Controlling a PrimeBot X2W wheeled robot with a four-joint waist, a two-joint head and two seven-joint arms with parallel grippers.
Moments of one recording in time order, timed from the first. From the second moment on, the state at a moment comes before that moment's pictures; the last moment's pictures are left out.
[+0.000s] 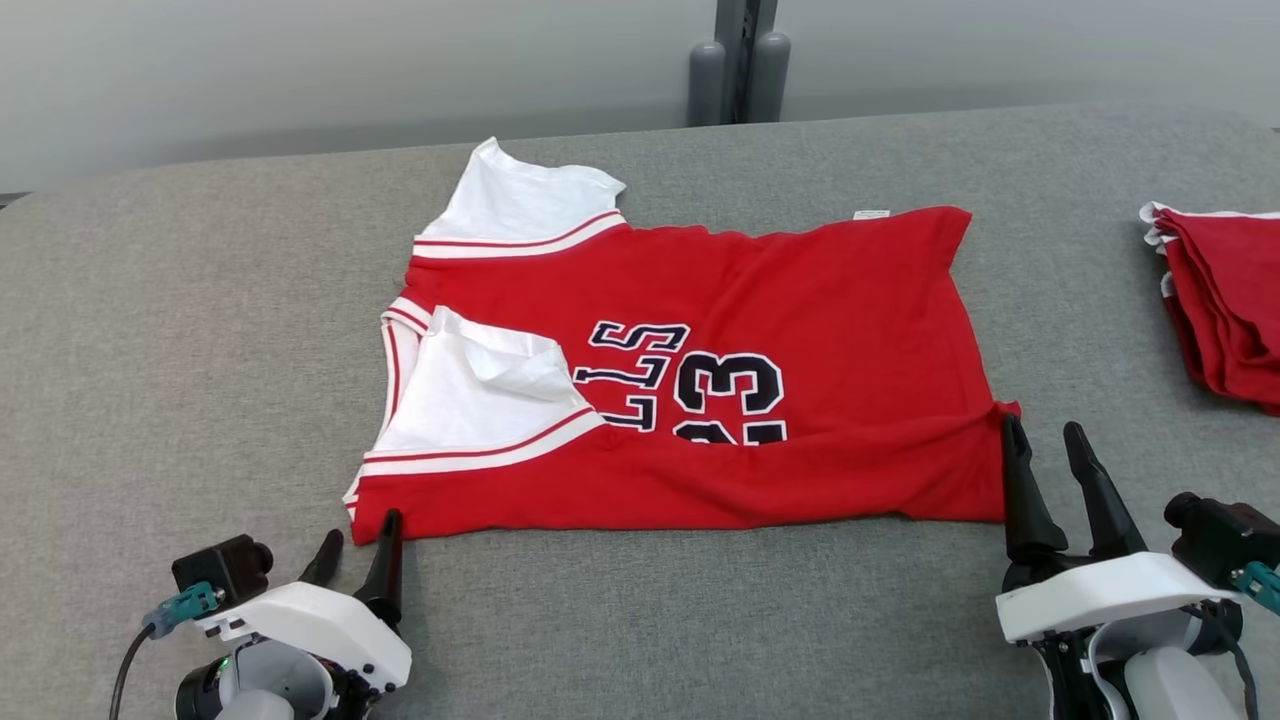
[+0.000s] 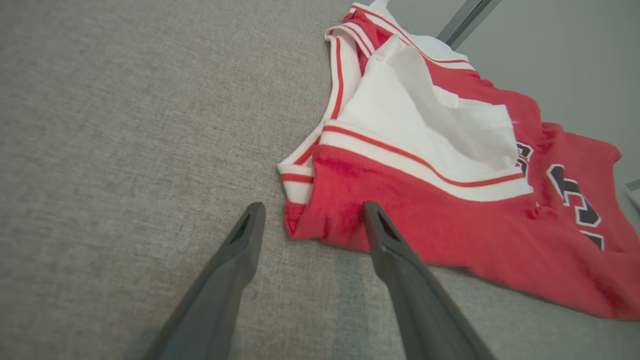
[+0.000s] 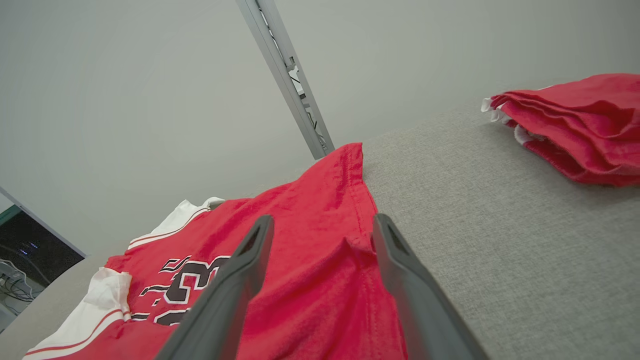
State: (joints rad) left arm -0.21 0.14 -0.20 0.57 -0.71 0.00 -0.06; right arm -0.18 -0.05 0.05 0.34 0.50 0.13 -0.25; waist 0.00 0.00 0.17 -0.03
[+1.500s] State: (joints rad) left arm -0.17 0.13 -0.21 0.40 -0.74 -0.01 -0.13; right arm -0.31 -0.05 0.07 0.76 0.63 0.13 -0.17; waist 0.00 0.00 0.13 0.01
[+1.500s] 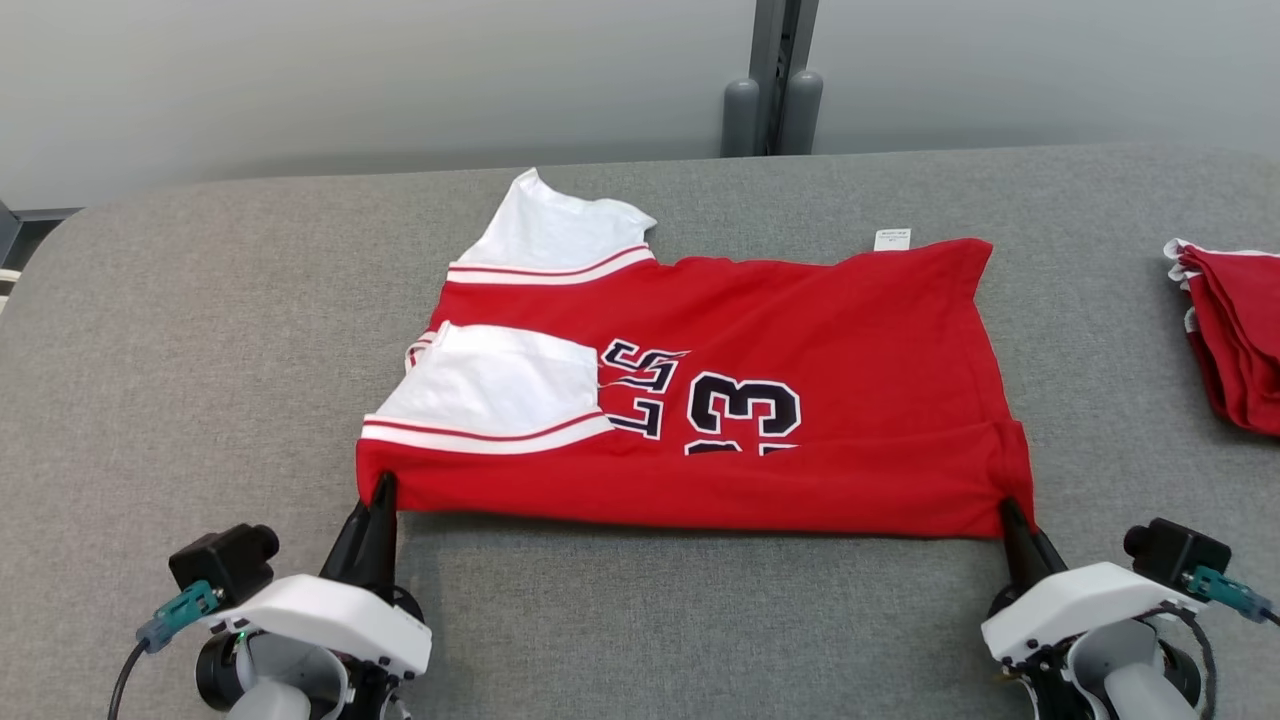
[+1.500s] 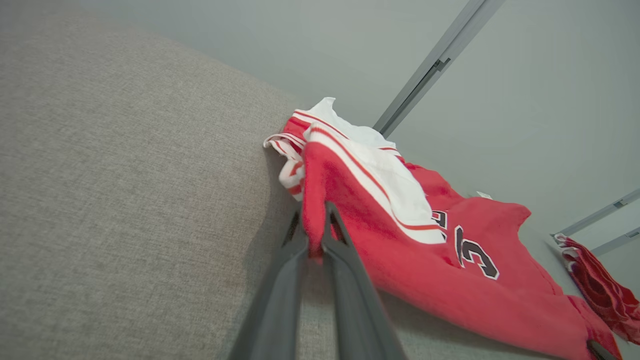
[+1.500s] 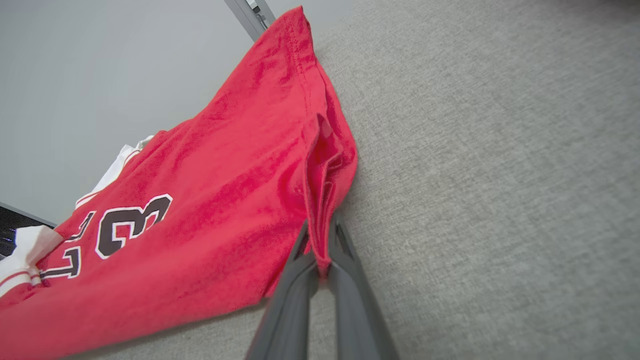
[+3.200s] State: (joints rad) left arm 0.06 0.30 -0.27 -0.05 -0.65 0.15 0.09; right arm 0.13 -0.07 -0.25 0.03 0.55 0.13 0.14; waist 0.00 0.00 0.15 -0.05
